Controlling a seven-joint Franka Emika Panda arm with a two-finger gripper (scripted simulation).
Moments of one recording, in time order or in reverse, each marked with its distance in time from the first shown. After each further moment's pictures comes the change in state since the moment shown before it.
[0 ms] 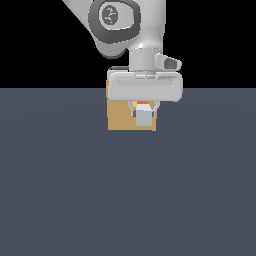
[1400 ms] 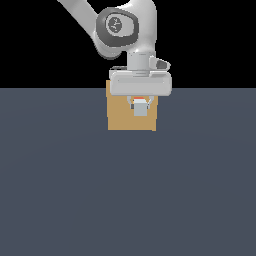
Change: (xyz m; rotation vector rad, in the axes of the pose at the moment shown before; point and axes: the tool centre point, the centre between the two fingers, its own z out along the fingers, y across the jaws) arm 0.075 -0.011 -0.009 0.002 -0.001 -0.048
